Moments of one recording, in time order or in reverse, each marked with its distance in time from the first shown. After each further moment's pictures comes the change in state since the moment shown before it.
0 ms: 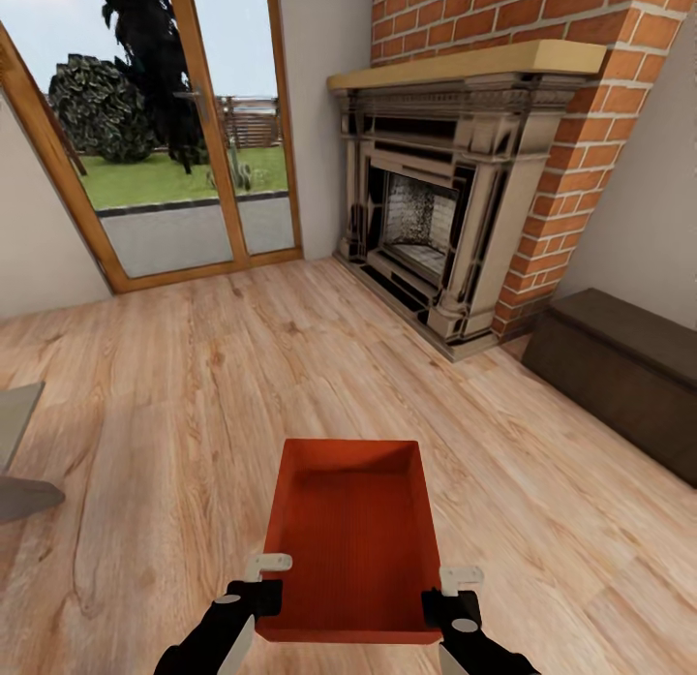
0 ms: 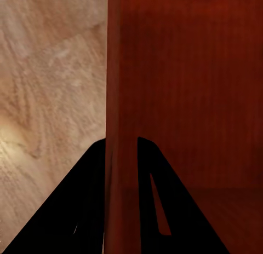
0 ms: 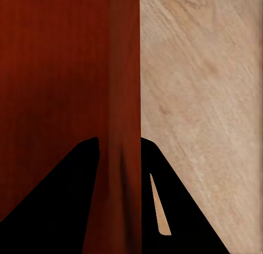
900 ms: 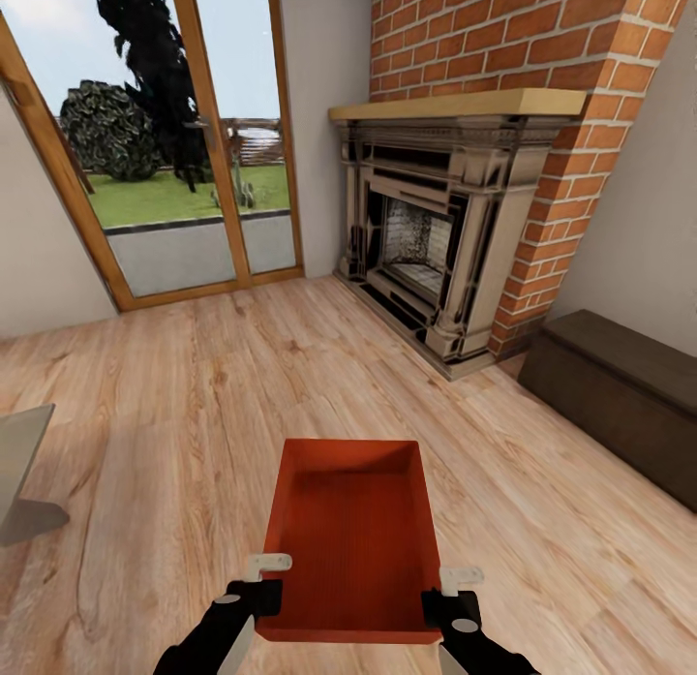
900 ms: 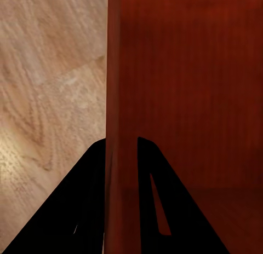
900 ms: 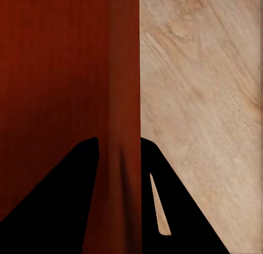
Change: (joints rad) left arm 0.000 0.001 -0.001 -0.001 0.001 0.000 0.000; right arm 0.000 0.000 0.001 0.001 -0.004 -0.002 0.002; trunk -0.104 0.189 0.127
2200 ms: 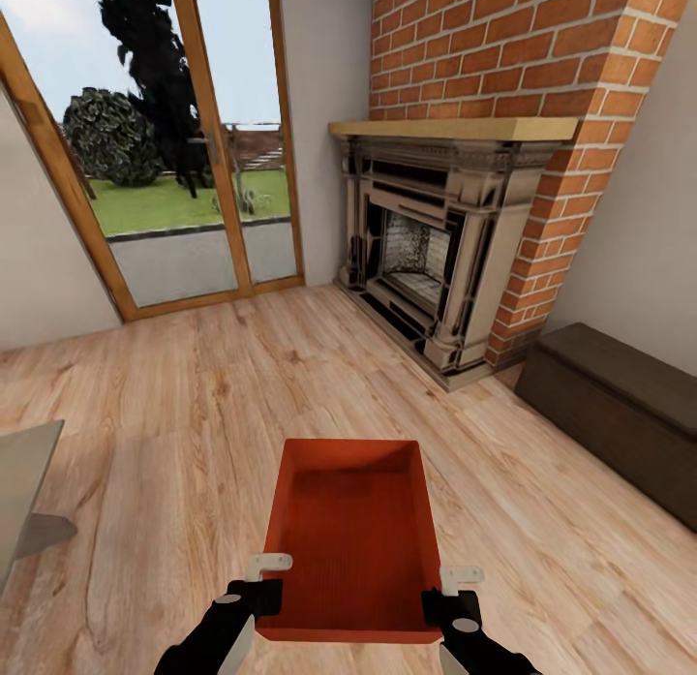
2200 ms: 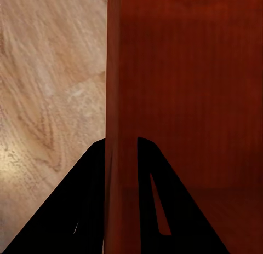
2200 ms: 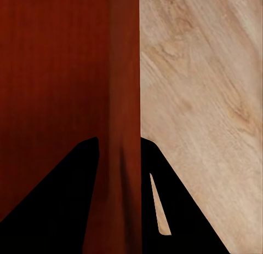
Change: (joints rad) left arm 0.000 -0.002 0.001 -0.001 -0.002 0.000 0.000; right arm 0.000 -0.003 -0.001 -0.002 0.000 0.000 0.004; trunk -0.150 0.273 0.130
